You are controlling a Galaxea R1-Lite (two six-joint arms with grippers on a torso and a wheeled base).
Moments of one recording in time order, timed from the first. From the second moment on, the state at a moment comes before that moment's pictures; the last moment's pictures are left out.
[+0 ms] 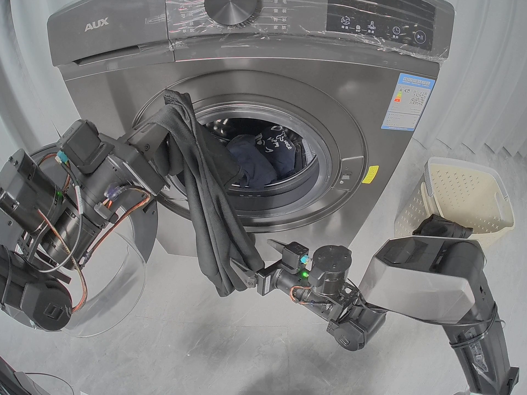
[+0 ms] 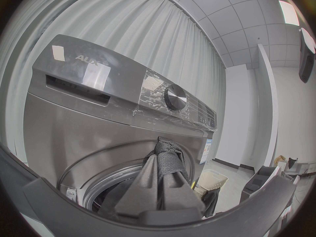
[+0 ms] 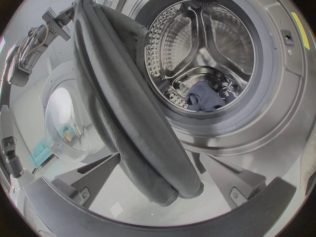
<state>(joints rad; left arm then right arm) -0.45 1.62 -0.58 -1.53 -0.19 -0.10 0.72 2.53 -1.03 -1.50 0.04 0.11</state>
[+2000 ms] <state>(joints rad) -0.41 1.63 -0.58 -1.53 -0.20 -0.10 0.63 2.18 -0.64 -1.52 0.04 0.12</state>
